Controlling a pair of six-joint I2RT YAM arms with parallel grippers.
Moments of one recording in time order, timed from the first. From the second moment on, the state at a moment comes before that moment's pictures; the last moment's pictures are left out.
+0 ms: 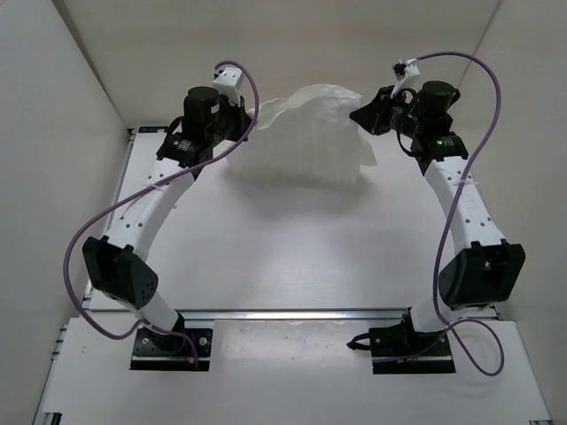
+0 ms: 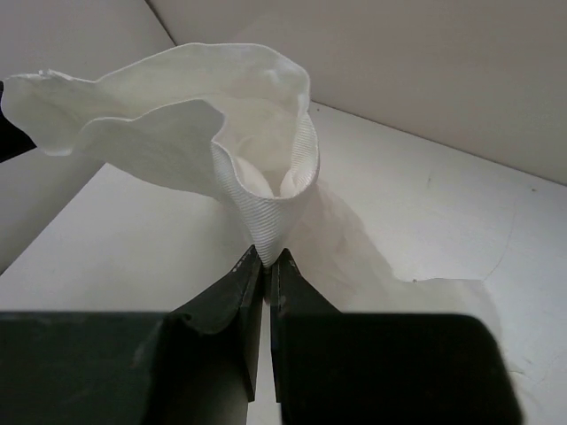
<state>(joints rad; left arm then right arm) -0.37 1.62 1.67 -0.33 0.09 -0.11 0.09 1.57 1.57 -0.17 -0.64 0.22</state>
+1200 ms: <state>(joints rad) -0.32 1.84 1.35 -0.30 0.00 -0.40 0.12 2.00 1.60 -0.45 -0.64 0.16</state>
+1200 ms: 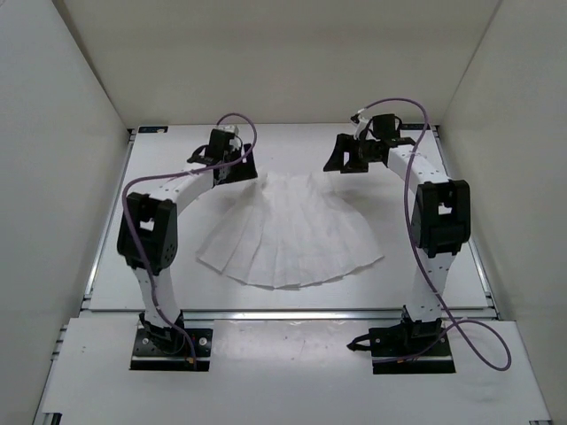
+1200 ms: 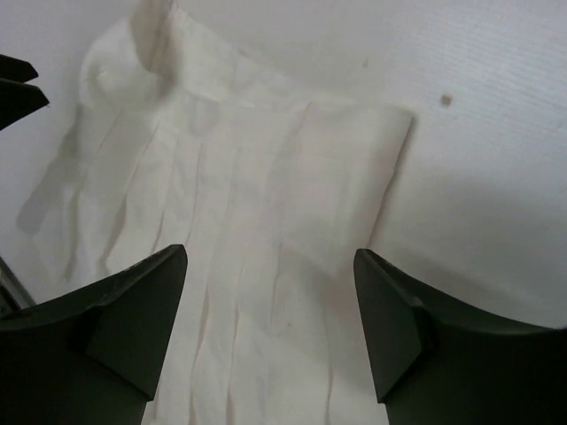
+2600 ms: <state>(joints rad) -0.27 2.29 1.76 -0.28 -0.05 -0.37 0.18 2.46 2.06 -0.57 -0.55 0.09</state>
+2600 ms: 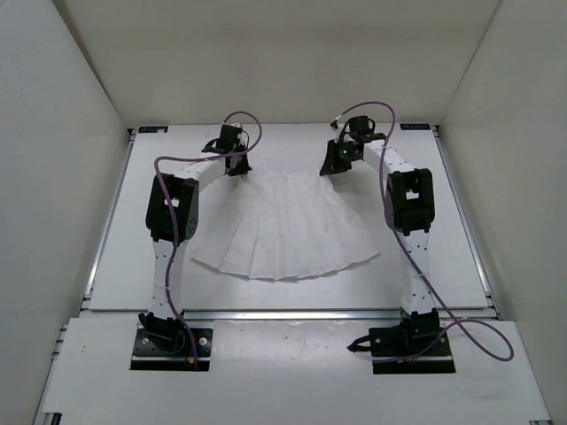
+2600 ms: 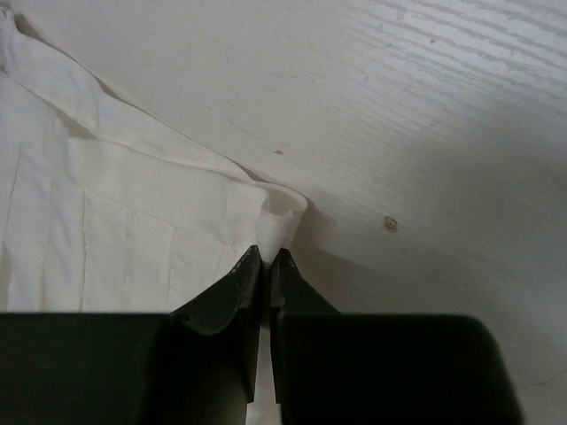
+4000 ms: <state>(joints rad) -0.49 1.00 0.70 -0.19 -0.08 -0.29 0.30 1.18 0.76 -0.27 -0.53 0.14</state>
